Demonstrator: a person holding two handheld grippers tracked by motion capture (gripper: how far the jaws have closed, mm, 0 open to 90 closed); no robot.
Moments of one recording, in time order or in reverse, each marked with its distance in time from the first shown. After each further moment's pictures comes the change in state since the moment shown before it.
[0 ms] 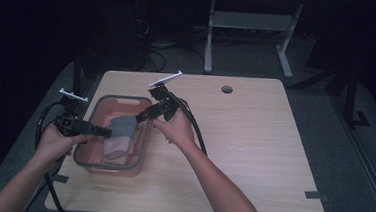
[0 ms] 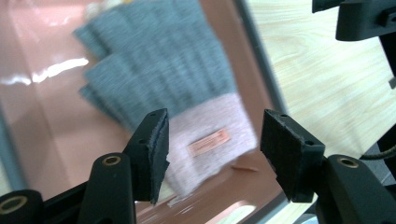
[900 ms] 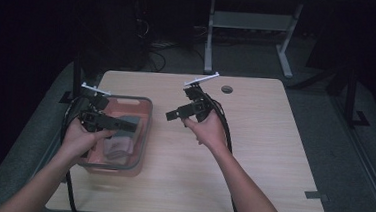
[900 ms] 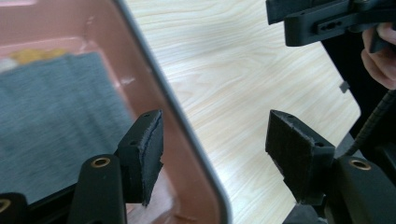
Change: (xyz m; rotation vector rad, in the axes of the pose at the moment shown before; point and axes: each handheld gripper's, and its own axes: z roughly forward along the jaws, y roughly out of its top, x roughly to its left) left arm -0.059 0.021 0.025 -0.072 -0.113 0.105; right arm -0.046 -0.032 -0.065 -0.067 -0.086 0.061
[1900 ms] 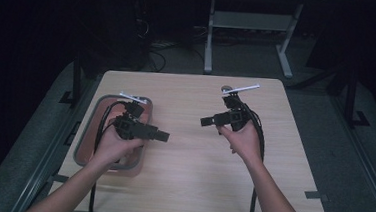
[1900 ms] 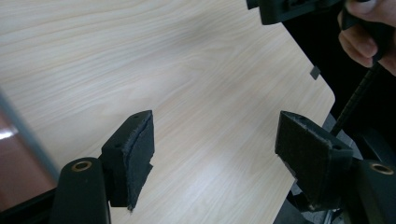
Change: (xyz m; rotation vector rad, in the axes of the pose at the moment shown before) left arm -0.049 0.004 0.062 0.029 -0.099 0.117; right arm -0.060 -0.047 -0.057 -0.041 -0.094 0.109
